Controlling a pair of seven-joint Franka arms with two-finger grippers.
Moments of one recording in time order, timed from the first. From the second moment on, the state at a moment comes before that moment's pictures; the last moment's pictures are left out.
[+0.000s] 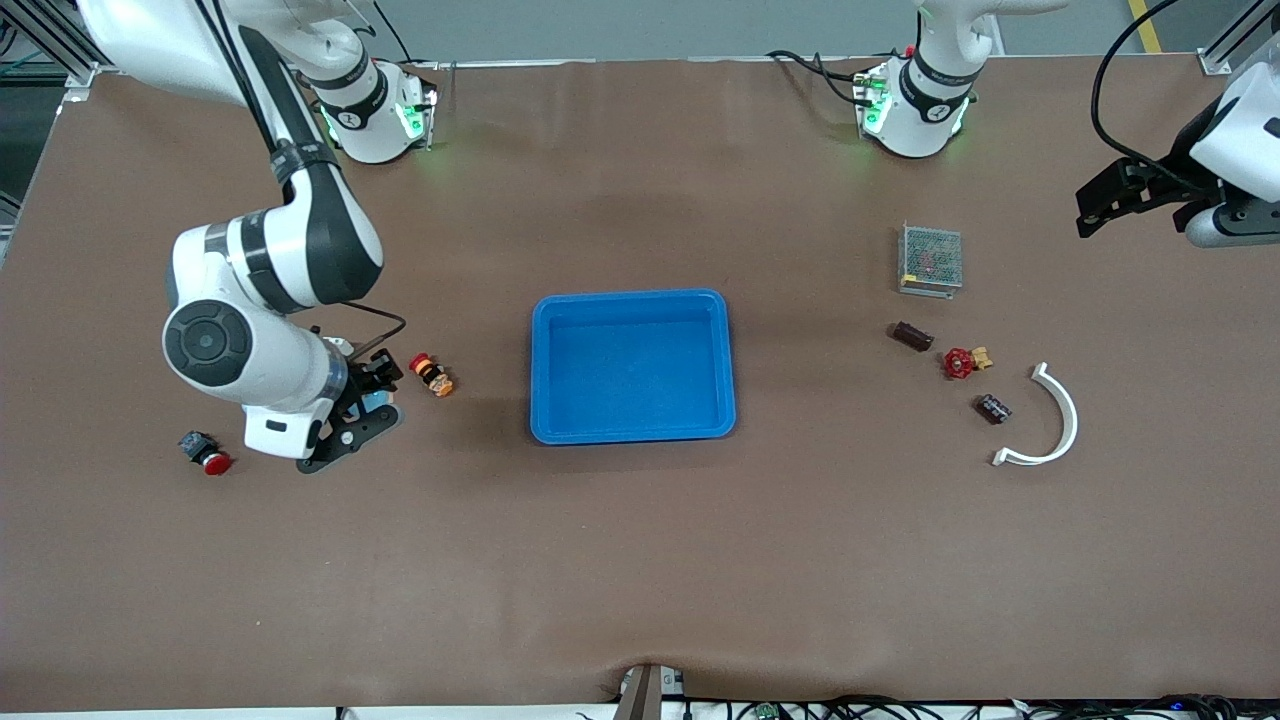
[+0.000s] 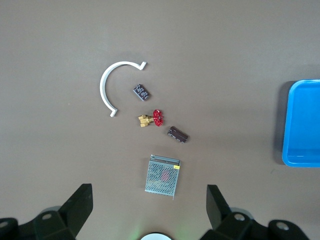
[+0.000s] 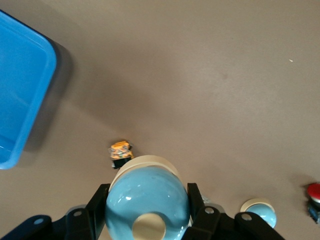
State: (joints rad) left arm -0.03 -0.06 -0.08 -1.57 0.05 1.48 -0.12; right arm 0.22 0.43 0.02 -1.59 -0.03 1.86 -0.34
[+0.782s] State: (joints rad) left arm -0.03 -0.04 -0.08 -1.57 0.05 1.48 -0.12; right arm 0.11 0.39 0.02 -1.97 -0.03 2.36 -0.55
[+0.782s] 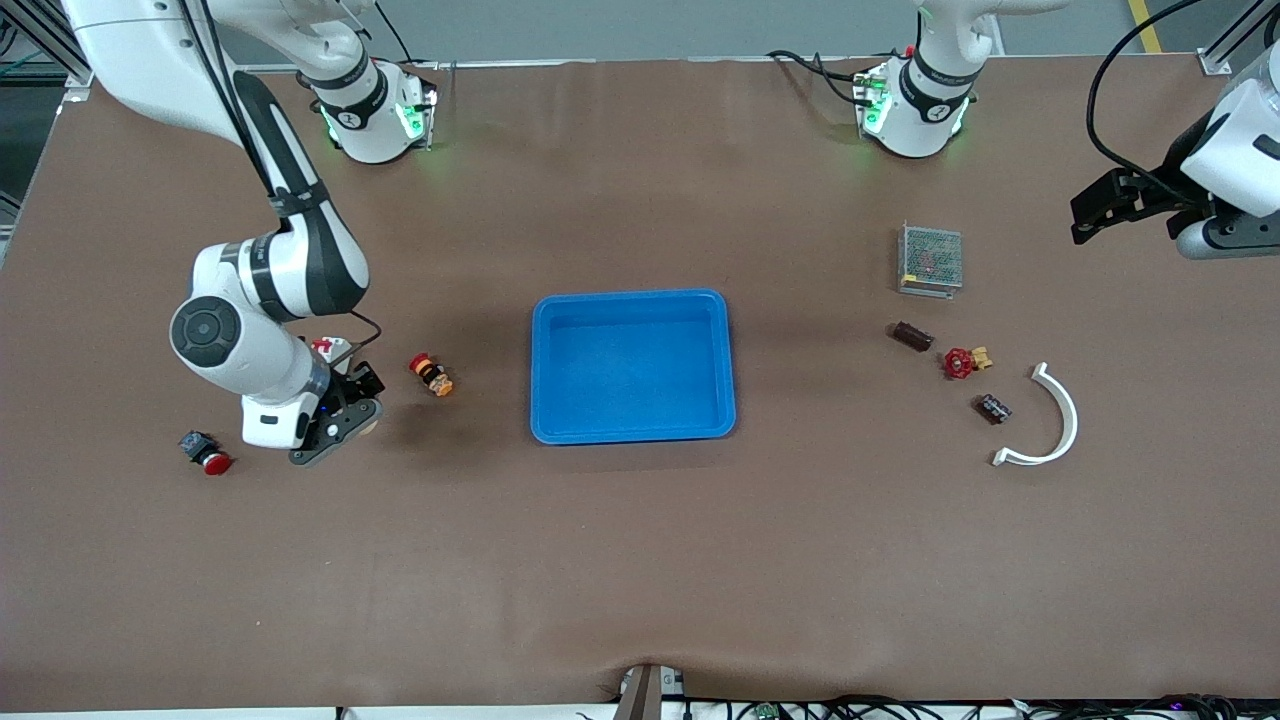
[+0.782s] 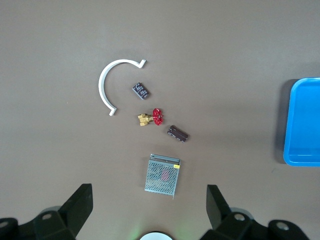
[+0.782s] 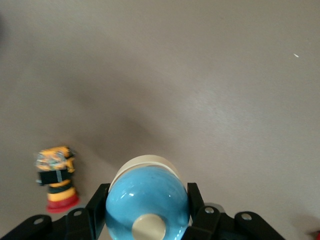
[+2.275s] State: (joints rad) left arm -0.03 -0.04 -0.08 -1.57 0.05 1.48 -0.12; right arm 0.09 0.51 0.03 -2.09 -0.03 2.63 -0.58
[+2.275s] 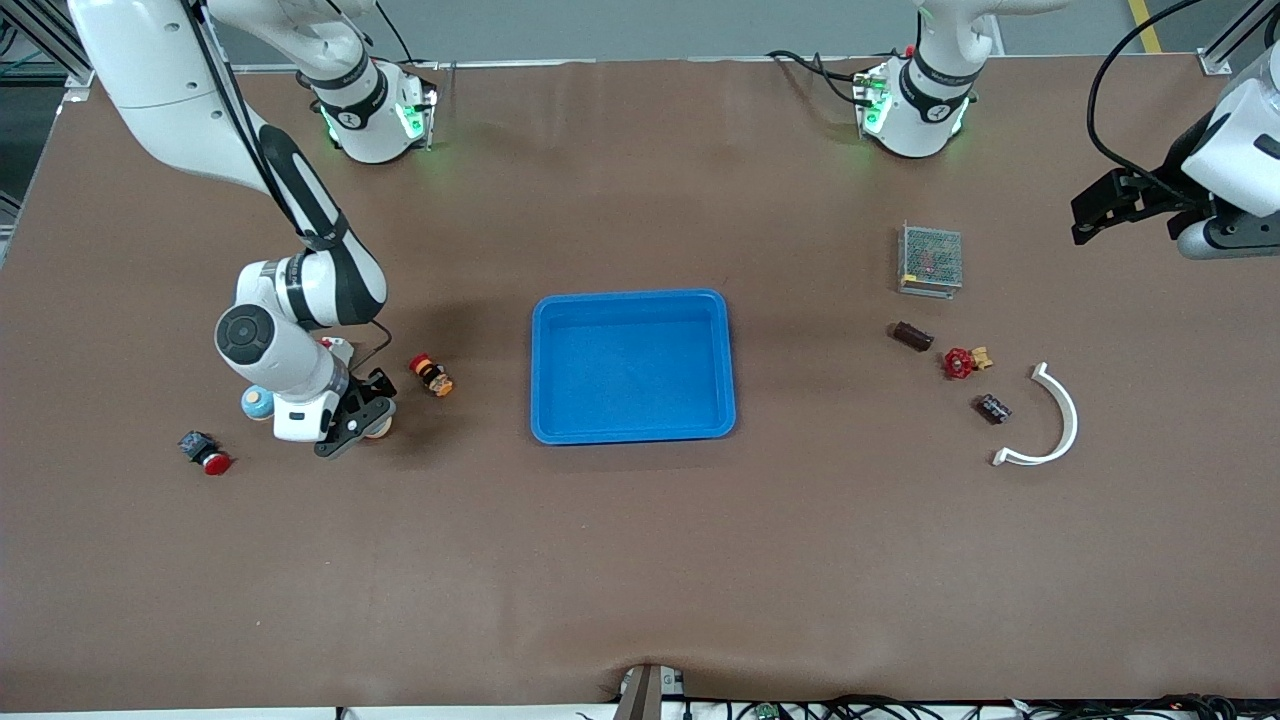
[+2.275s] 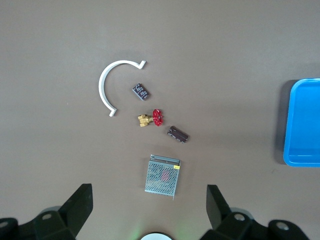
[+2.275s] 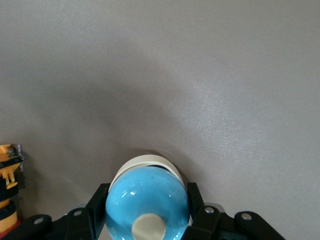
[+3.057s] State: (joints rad) left arm -0.02 -0.04 -0.08 -1.57 0.05 1.48 -0.12; right arm 0.09 0.51 0.03 -2.09 -0.03 2.65 -0.58
